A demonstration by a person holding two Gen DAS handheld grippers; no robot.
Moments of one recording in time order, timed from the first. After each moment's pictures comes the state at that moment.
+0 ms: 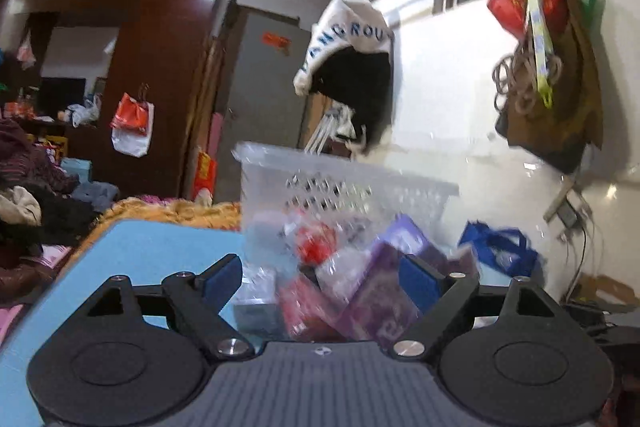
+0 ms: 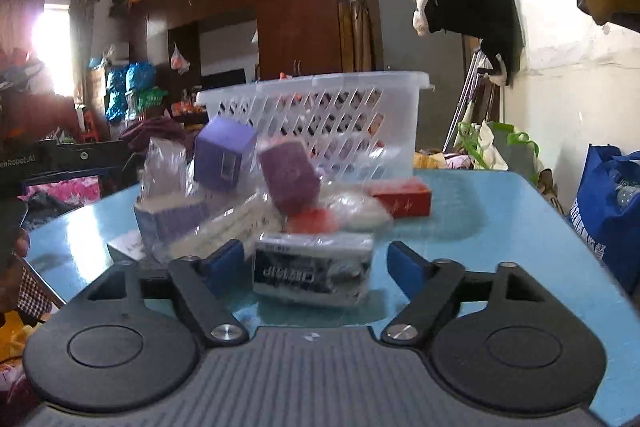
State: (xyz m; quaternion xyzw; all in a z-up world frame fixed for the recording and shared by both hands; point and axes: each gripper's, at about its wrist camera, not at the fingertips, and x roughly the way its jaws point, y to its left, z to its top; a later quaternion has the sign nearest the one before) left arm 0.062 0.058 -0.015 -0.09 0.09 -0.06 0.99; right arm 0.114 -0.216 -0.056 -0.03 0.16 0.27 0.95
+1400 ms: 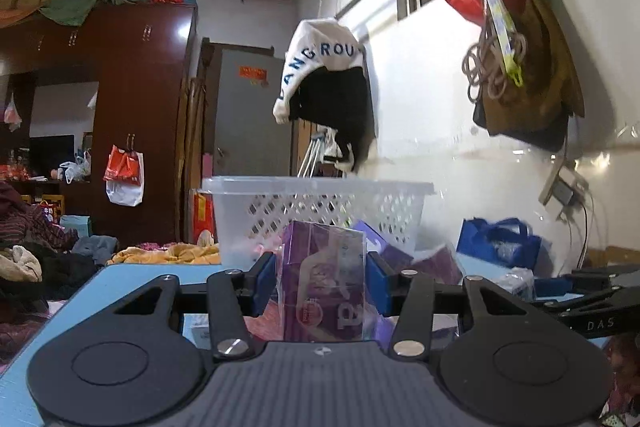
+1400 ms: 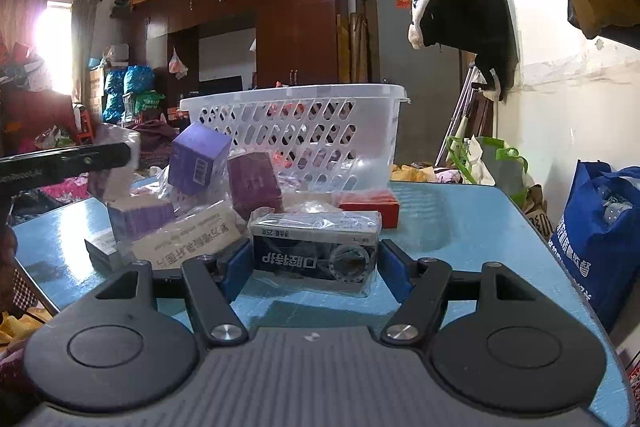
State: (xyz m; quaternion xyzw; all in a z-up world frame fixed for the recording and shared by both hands) left arm 0.048 0.023 -0.017 -0.02 0.03 -0.06 1.00; right arm 0.114 -0.243 -0.056 -0.03 0.13 0.26 0.96
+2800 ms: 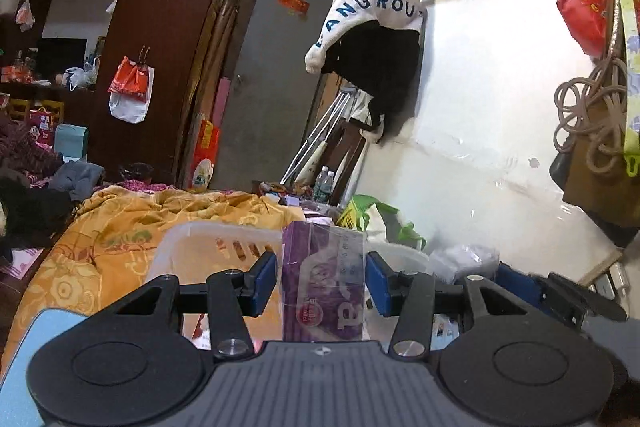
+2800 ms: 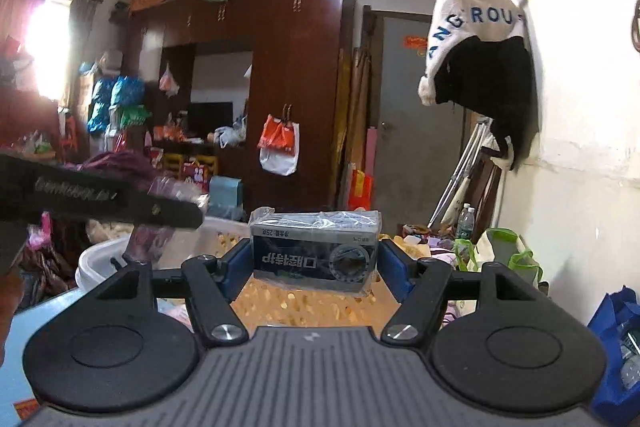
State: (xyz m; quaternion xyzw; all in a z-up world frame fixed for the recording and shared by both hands) left arm 0.250 0.039 0.088 -0.13 0.15 -0.05 0.98; right arm 0.271 -0.150 0.050 -0.08 0.08 0.25 0.96
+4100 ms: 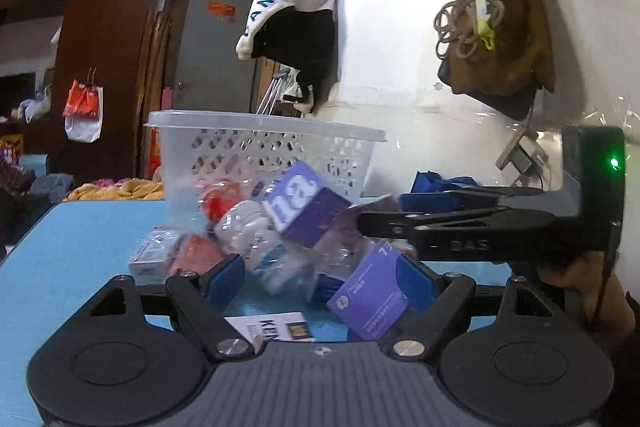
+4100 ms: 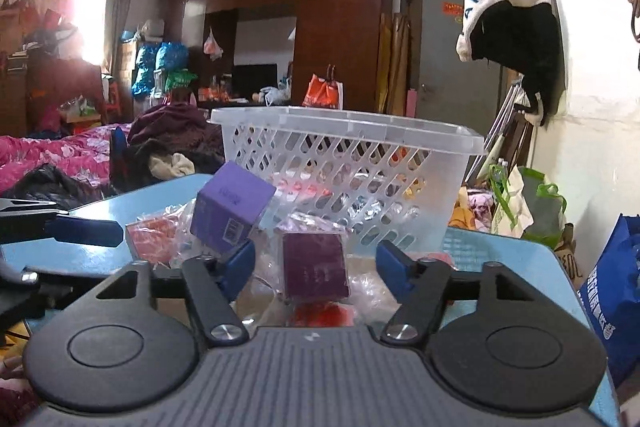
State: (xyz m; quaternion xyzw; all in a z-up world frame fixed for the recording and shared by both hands) left arm 0.057 0.005 -0.020 -0.05 0.13 -0.13 0.98; right arm 0.142 -0.189 -0.029 -0.09 0.14 0.31 0.94
